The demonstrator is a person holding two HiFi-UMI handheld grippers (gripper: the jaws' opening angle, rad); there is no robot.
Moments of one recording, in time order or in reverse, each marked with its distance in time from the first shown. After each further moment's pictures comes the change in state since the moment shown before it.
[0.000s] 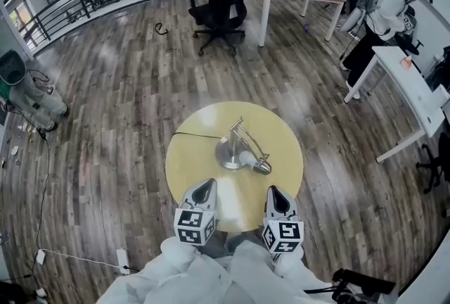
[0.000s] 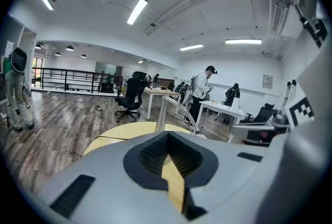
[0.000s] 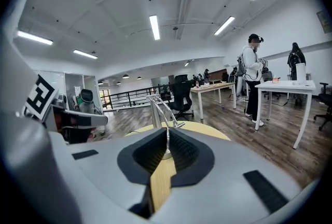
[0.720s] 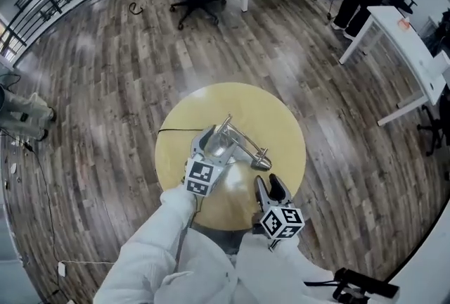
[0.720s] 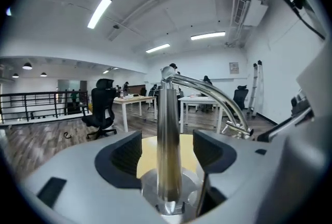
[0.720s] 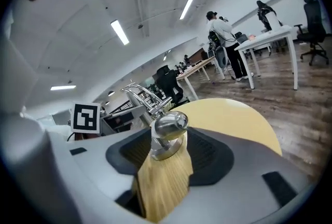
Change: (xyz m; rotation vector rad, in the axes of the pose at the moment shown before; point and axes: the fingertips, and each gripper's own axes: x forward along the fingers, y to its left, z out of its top) left arm 0.198 0.018 0.020 0.314 -0.077 -0.272; right arm 0.078 -0.024 -0.059 0.435 0.033 -0.030
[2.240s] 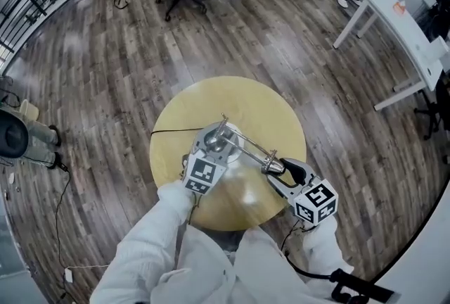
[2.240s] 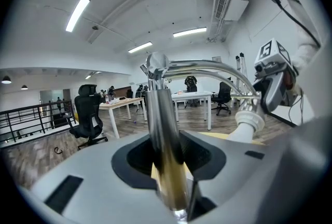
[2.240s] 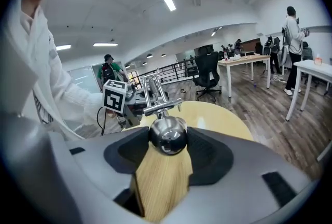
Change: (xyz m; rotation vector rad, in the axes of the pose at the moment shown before) left arm 0.033 -0.004 0.005 0.148 0.019 -0.135; right arm 0.014 0.007 0.049 -0.467 0.338 0.322
